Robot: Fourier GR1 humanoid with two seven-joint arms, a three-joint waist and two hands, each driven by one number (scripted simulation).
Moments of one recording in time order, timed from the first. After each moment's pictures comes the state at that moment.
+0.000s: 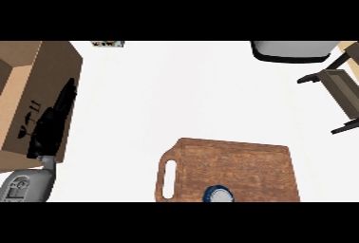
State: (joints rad) left arm -0.17 0.30 0.01 -1.44 -0.13 0.11 0.06; right arm -0.94 -1.15 -0.09 -1.44 0.22 0.44 0.33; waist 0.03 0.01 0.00
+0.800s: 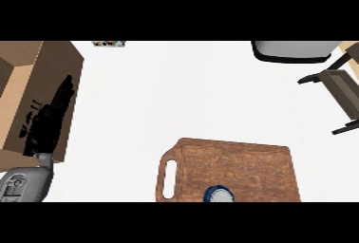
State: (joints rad) left arm -0.18 0.30 0.03 -1.45 -0.13 0.09 0.07; right arm -1.08 -1.11 -0.01 -0.83 0.50 0.39 -0.22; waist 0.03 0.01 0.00
